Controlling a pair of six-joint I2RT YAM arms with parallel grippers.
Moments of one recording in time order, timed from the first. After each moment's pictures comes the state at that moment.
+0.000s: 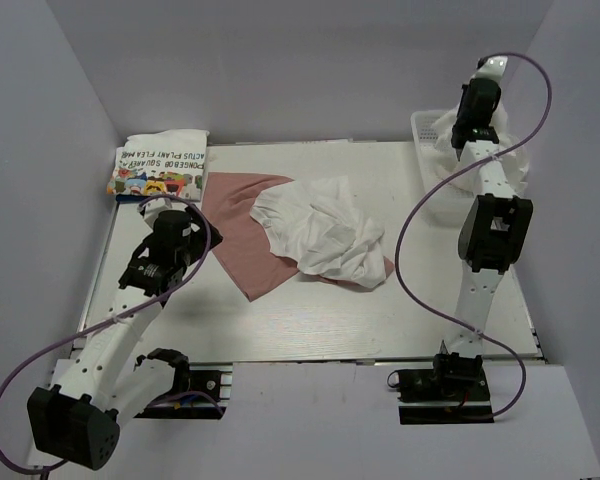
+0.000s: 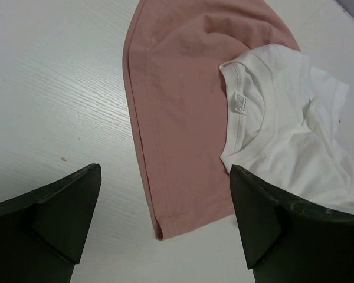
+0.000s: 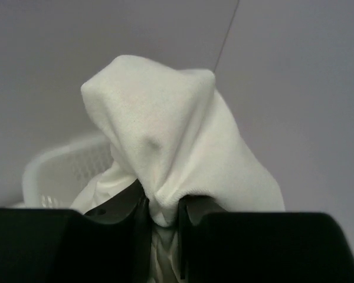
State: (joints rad) left arm -0.29 0.92 0.79 -0.49 -0.33 -0.75; right arm -0.05 2.21 2.08 0.05 0.37 -0.10
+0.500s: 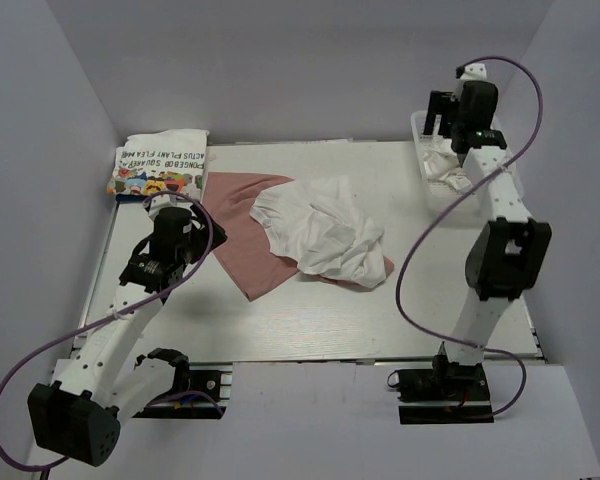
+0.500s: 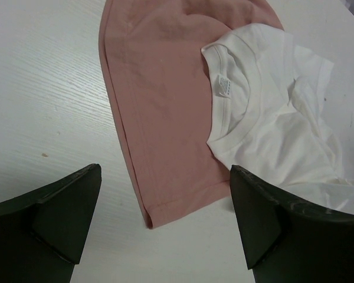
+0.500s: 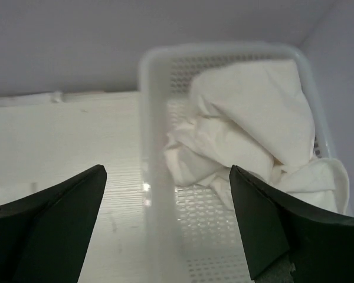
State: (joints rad) left arm -0.29 0.94 0.81 -0.49 -0.25 -0.73; right arm -0.01 1.97 1.87 -0.29 0.07 -0.02
